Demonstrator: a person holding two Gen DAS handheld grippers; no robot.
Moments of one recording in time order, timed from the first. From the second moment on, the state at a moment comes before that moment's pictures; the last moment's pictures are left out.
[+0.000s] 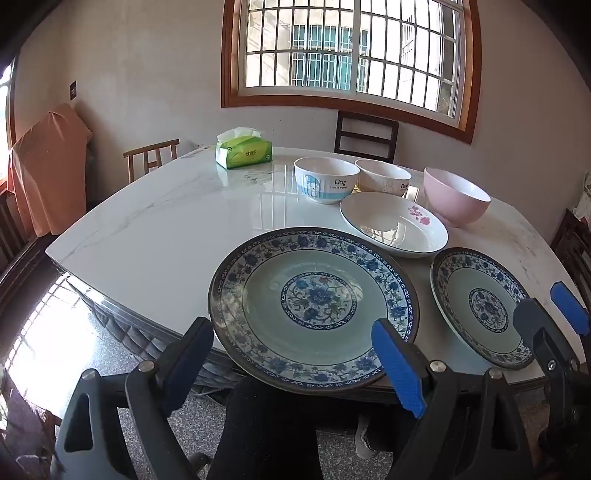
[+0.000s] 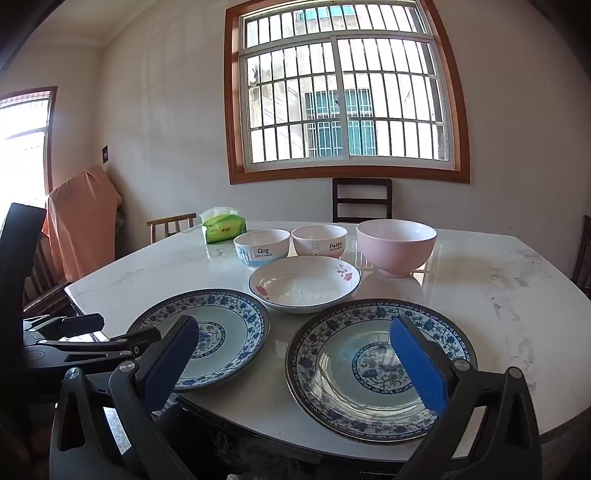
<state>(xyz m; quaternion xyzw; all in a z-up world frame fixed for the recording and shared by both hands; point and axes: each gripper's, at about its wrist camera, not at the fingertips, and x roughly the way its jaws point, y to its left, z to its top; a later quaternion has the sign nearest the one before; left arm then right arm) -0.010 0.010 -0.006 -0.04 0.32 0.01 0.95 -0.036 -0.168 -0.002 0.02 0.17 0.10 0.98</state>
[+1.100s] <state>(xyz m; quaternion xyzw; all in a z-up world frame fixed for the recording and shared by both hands) 0.020 0.036 -0.006 -0.04 0.38 0.03 0.92 0.017 -0.148 -0.008 0.08 0.31 0.28 0.91</state>
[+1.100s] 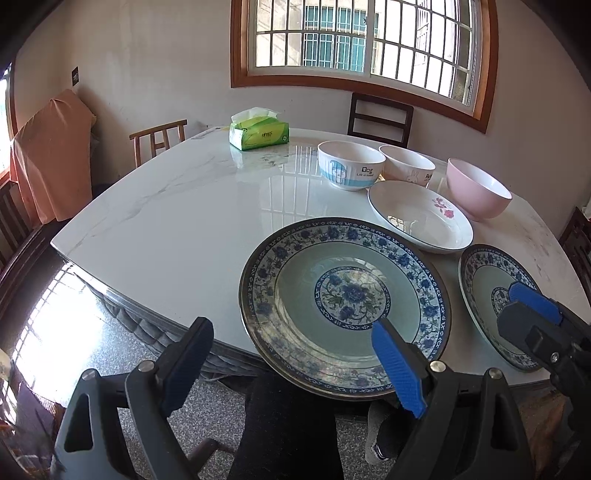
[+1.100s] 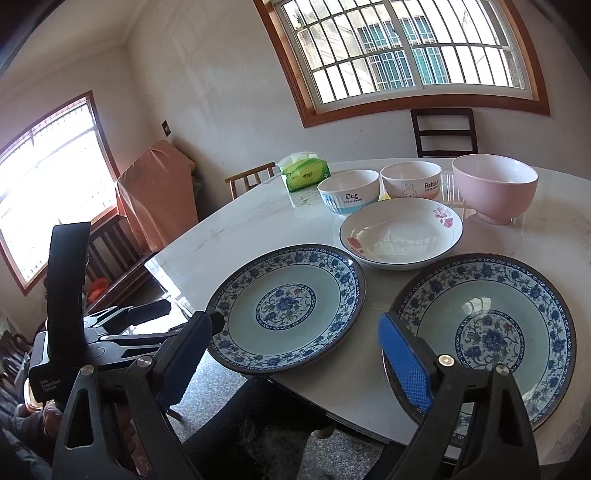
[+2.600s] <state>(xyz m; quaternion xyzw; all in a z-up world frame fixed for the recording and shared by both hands) 0.081 0.089 -0.048 -0.10 0.48 0.06 0.87 0.150 -0.094 -0.061 0.03 0.50 0.24 0.83</state>
